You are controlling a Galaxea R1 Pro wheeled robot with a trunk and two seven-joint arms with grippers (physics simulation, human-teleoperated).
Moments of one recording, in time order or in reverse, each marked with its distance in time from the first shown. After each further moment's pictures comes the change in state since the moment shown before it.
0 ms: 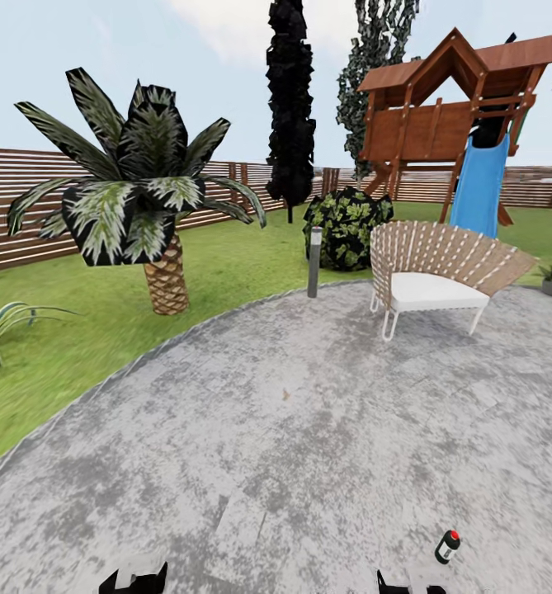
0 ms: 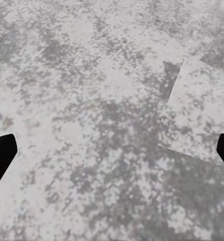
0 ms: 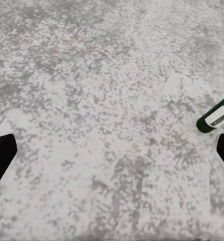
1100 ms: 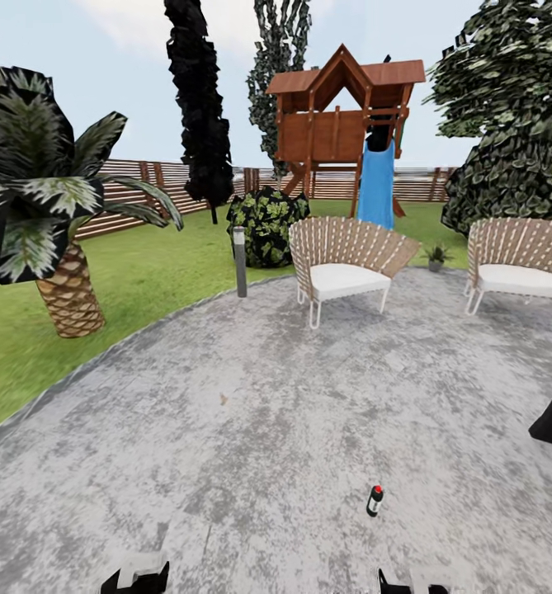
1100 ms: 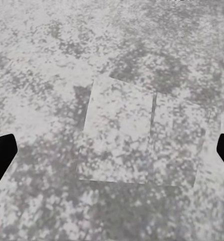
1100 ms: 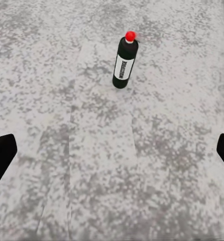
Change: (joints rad) left arm 0.000 -0.006 0.001 -0.002 0.001 0.000 0.000; right arm 0.000 -0.004 -0.003 -0.004 -0.004 0.000 0.000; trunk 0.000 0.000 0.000
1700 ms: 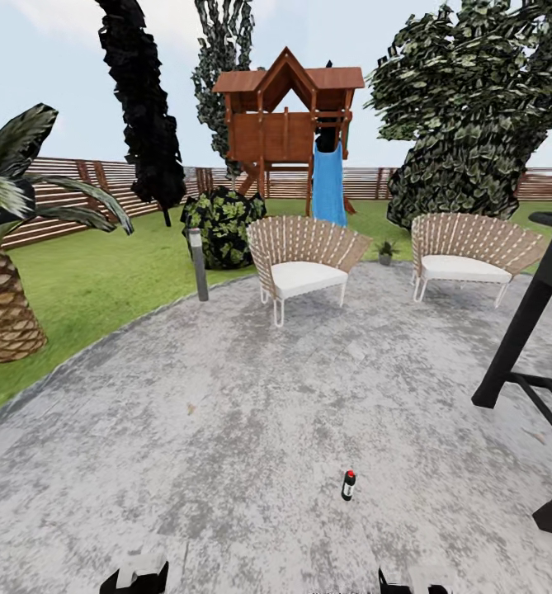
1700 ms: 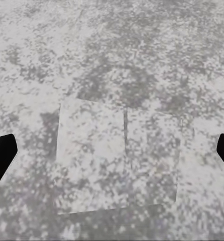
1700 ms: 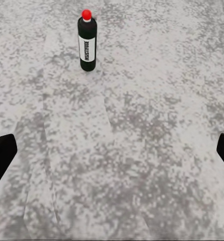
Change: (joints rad) left arm 0.000 0.004 0.001 0.001 0.000 -0.001 -0.003; right arm 0.000 0.000 0.000 0.001 0.000 0.001 0.005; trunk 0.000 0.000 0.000
